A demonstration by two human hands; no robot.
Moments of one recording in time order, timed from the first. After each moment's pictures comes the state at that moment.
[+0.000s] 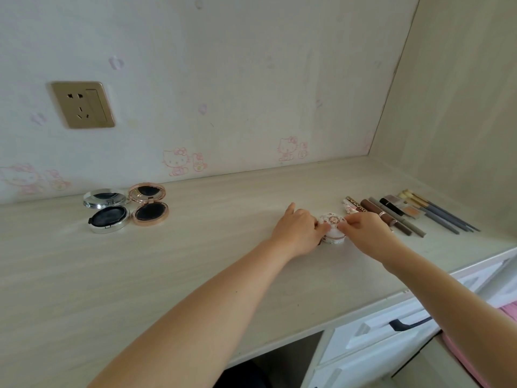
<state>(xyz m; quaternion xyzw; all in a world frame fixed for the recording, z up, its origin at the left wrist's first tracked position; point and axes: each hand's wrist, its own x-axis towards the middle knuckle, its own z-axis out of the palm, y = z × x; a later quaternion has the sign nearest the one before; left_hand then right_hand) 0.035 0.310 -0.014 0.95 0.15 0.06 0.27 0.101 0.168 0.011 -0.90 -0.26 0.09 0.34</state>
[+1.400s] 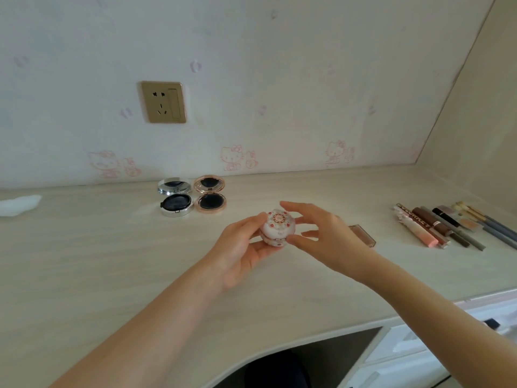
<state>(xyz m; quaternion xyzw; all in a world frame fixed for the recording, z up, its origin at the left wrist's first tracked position) -0.172 0.383 0.021 0.42 0.23 0.20 0.85 -0.044 0.257 0.043 -0.74 -0.55 0.10 0.38</state>
